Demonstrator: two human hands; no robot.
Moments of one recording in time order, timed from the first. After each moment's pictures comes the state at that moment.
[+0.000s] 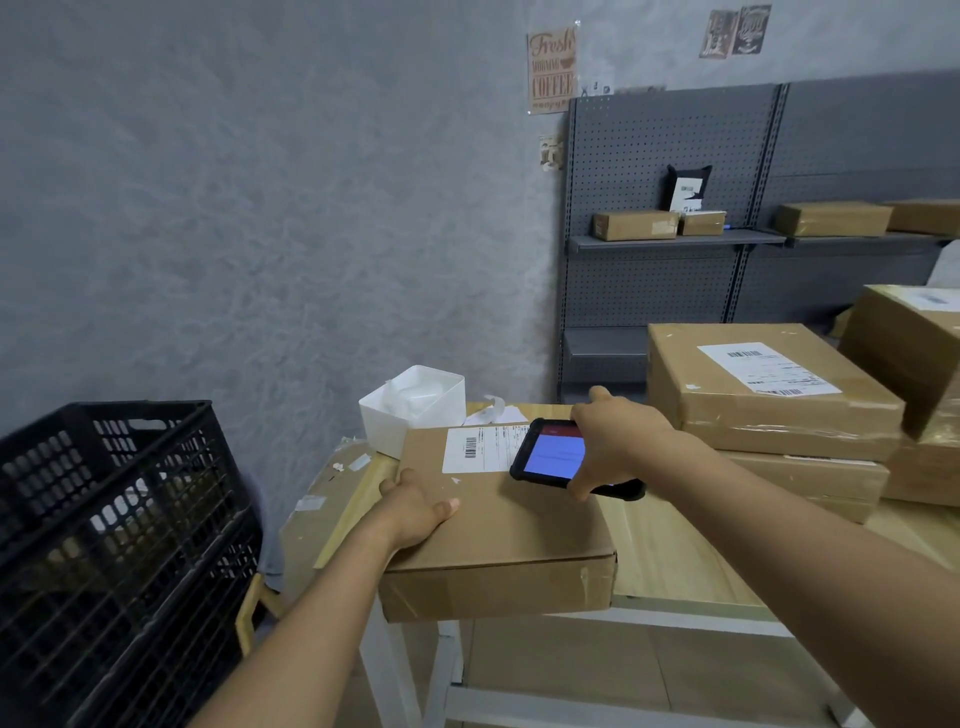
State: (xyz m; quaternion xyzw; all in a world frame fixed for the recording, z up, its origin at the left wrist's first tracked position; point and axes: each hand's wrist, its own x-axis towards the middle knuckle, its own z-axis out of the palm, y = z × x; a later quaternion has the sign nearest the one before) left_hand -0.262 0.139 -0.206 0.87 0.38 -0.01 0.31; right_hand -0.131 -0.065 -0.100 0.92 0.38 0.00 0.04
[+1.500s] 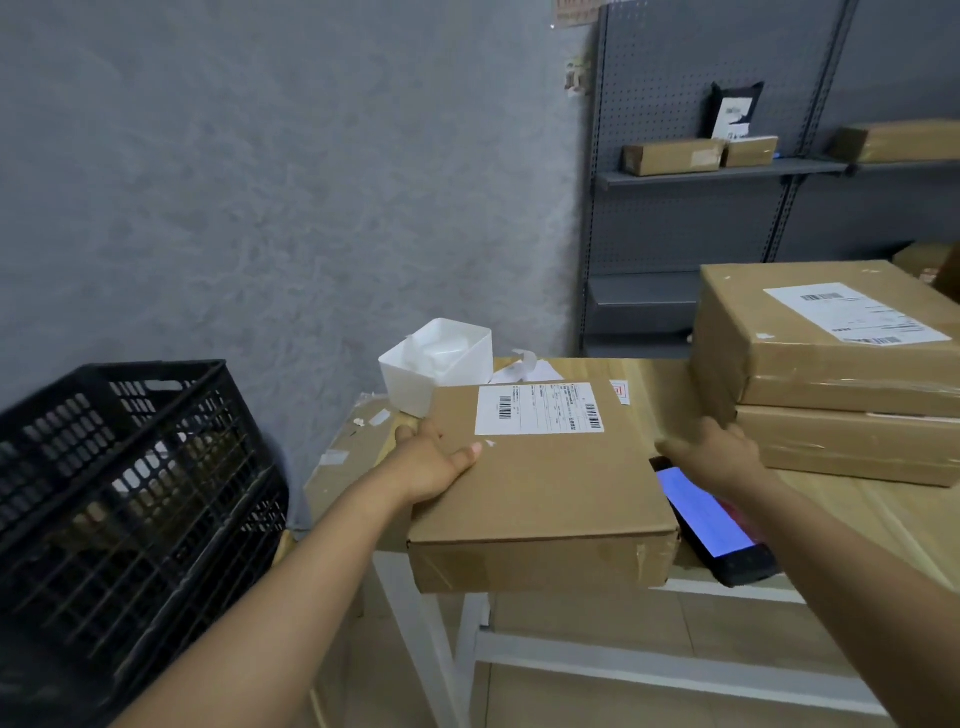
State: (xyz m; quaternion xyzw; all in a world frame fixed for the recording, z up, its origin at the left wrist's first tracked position) left_hand -0.259 0.175 -0.207 0.89 0.36 0.01 0.29; right_hand -0.065 -0.081 -0.226 0.96 0.13 -0.09 -0.24
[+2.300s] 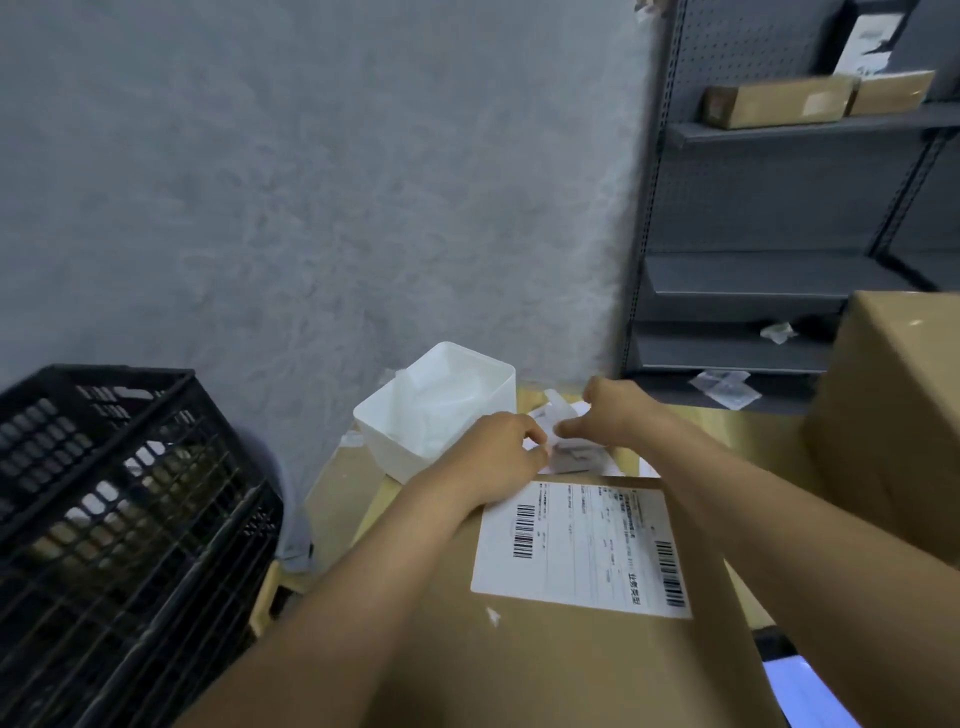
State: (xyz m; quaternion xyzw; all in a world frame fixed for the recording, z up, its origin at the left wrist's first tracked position) left_hand -0.092 0.231 -0.199 0.92 0.26 0.00 0.29; right_hand 0.060 0.148 -0.212 0.92 0.32 -0.16 -0.15
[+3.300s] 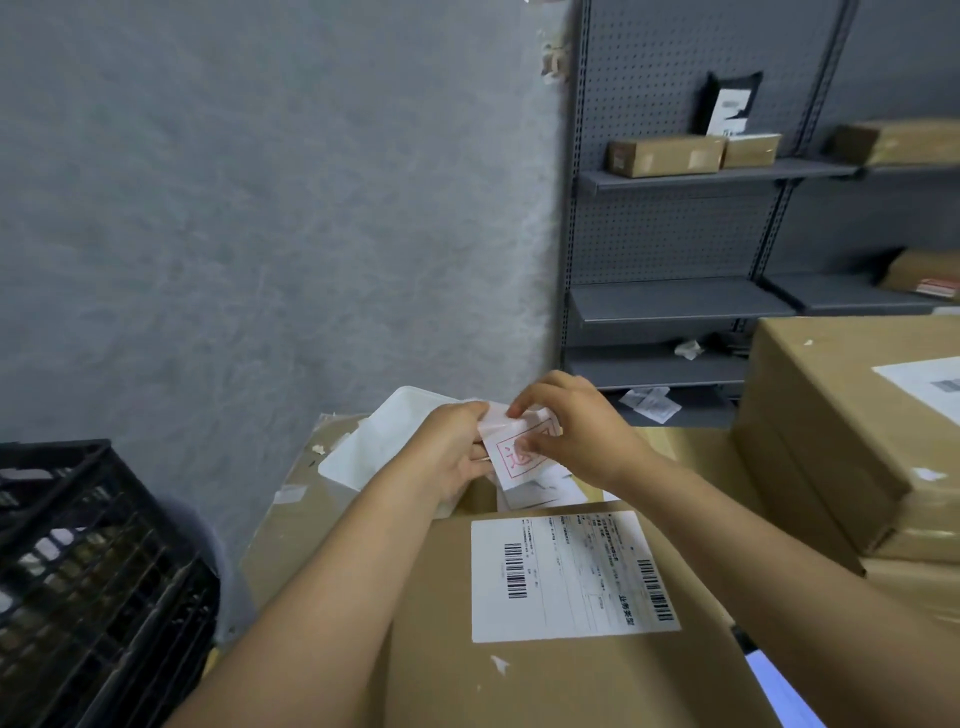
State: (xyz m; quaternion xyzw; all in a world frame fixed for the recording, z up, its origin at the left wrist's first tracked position) left_hand -0.066 0.250 -0.163 0.57 0.36 0.07 0.73; right_hand 0.017 0.120 -0.170 0.82 0.47 0.00 -0.33
